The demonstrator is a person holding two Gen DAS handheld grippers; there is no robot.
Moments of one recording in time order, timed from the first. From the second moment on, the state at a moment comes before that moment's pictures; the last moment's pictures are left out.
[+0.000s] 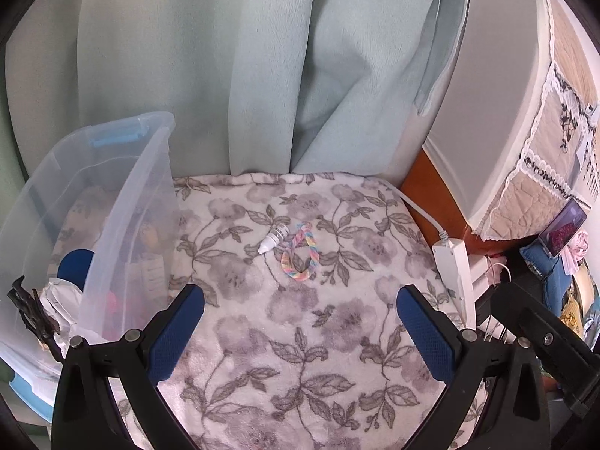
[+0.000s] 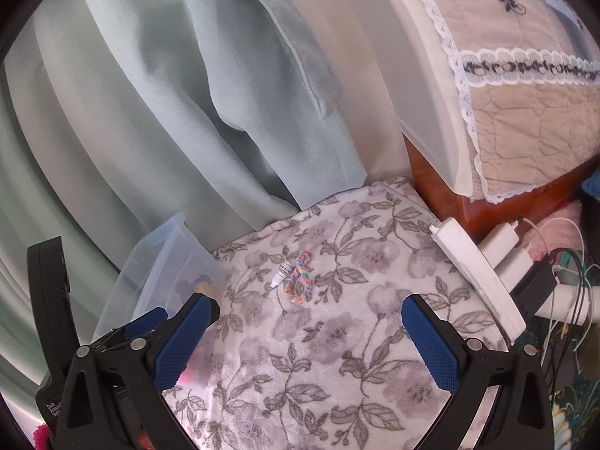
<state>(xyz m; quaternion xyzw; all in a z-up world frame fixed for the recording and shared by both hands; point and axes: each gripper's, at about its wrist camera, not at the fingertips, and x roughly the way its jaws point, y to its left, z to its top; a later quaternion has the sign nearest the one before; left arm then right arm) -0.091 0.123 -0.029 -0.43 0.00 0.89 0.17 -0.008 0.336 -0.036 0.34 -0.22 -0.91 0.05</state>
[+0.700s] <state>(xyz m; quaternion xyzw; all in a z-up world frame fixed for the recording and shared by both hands) -0.127 0.107 -0.116 -0.48 -0.04 0.87 0.13 -0.072 0.325 -0.122 0.43 -0.22 -0.87 0.09</state>
